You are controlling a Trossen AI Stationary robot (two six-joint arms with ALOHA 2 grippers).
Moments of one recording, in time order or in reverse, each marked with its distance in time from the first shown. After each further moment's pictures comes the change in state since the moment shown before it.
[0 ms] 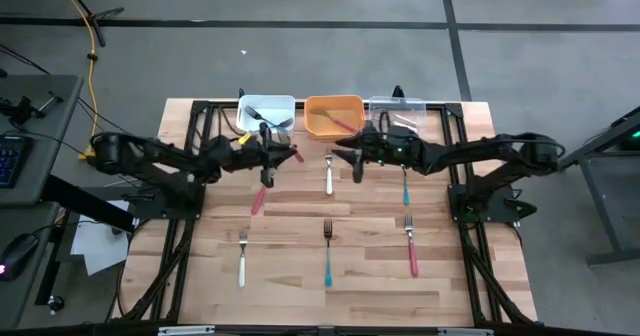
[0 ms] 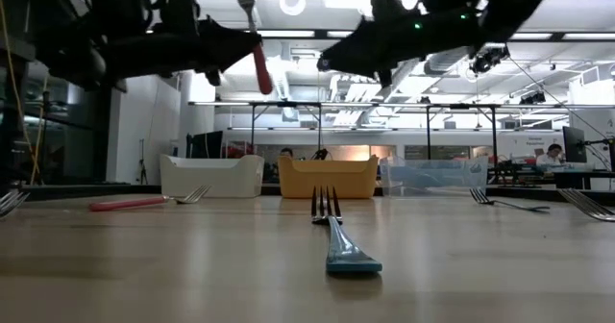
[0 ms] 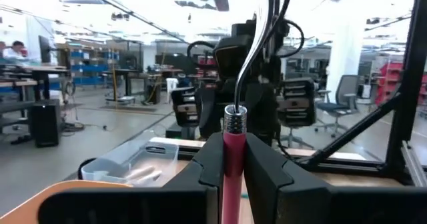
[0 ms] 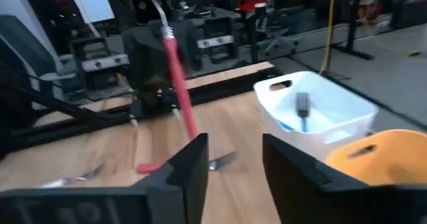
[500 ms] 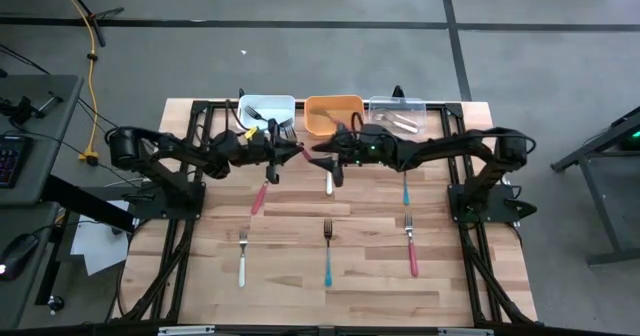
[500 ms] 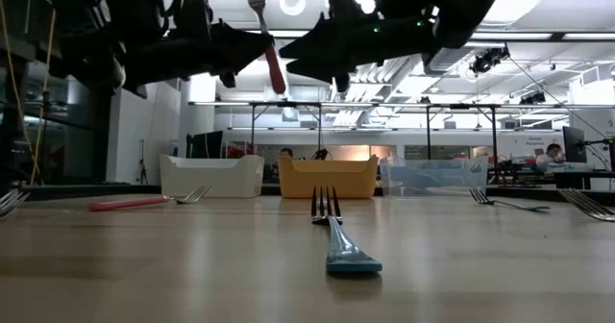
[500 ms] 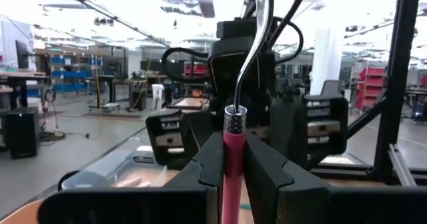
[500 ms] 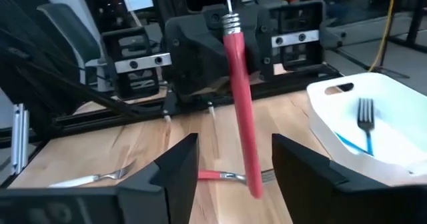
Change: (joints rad) left arm 0.049 0.118 0.068 0.087 0.110 -0.030; right arm 0.018 0.236 0.220 -0.002 -0.153 -0.015
